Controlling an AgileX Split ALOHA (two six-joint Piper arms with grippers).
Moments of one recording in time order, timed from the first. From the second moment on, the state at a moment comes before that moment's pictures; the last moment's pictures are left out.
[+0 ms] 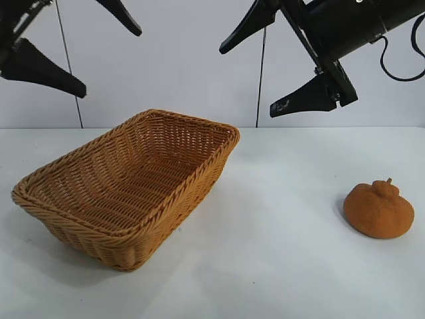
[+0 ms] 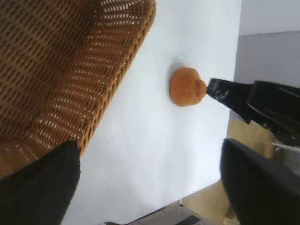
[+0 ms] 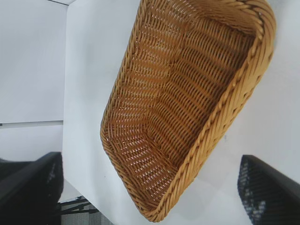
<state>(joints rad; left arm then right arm) -0.25 1.49 -1.18 -0.69 0.86 -0.28 0.23 1.74 -1.20 1.05 0.83 -0.42</state>
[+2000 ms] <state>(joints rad) -0.43 1.80 -0.90 -0.18 0.45 -1.21 0.23 1.74 -1.20 1.05 0.82 -0.42</state>
